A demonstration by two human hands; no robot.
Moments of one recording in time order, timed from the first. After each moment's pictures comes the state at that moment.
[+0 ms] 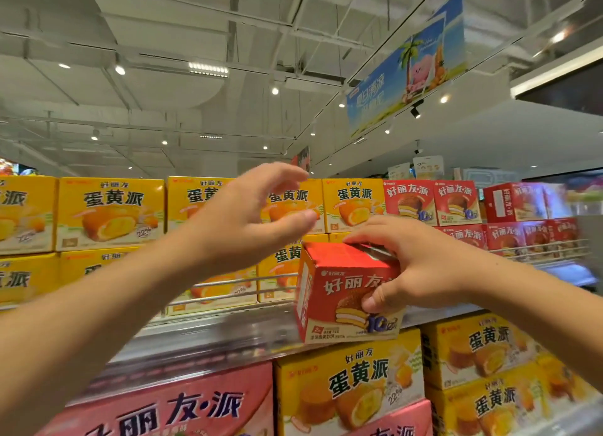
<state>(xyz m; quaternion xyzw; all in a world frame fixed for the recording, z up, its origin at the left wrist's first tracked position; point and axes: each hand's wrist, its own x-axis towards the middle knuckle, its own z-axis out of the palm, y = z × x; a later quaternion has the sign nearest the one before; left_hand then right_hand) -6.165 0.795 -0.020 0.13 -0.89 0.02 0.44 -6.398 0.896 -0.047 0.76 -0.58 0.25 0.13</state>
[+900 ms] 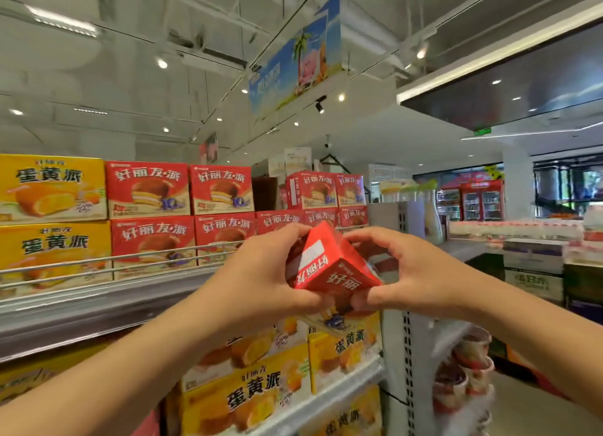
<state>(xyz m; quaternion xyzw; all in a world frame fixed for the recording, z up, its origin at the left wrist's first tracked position) -6.519 0.942 -0.098 0.03 -0.92 -0.14 0.37 -6.701 1.090 -0.101 0.68 -0.62 0.37 0.07</state>
